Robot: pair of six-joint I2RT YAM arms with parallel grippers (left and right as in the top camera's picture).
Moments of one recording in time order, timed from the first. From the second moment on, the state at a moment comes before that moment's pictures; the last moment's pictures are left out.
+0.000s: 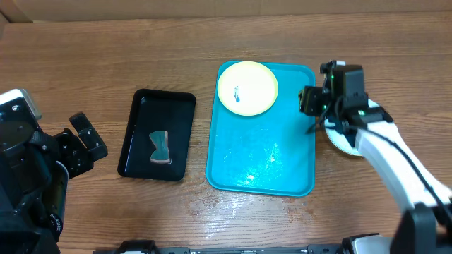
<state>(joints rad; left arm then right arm) -0.01 1.08 1.94 -1.50 -0.33 -0.31 0.16 1.54 1.03 -0.36 -0.08 0.26</state>
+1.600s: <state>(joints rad) -0.01 1.08 1.94 -1.50 -0.33 -0.31 0.11 2.10 1.39 -0.43 -0.28 0.26</state>
